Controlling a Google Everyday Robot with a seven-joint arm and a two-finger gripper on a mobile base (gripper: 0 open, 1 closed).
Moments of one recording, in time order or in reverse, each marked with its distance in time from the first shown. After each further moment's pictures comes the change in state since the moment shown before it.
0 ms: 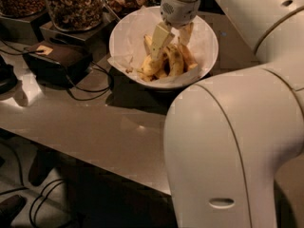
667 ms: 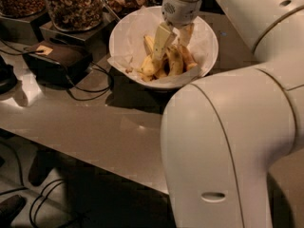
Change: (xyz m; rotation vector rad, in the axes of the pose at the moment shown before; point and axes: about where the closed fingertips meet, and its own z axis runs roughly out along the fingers) arm 0.001 -0.002 0.000 -0.014 0.002 0.000
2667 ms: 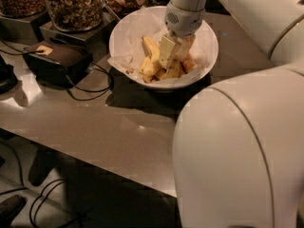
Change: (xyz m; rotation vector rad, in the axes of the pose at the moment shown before) arm 0.030 0.008 0.010 0.001 0.043 0.005
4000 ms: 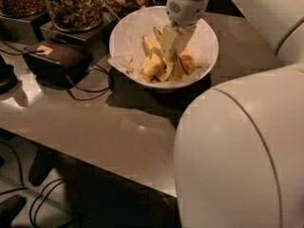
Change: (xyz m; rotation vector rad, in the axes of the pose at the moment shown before) arm -0.006 -0.003 -0.028 0.053 -0.052 -0.022
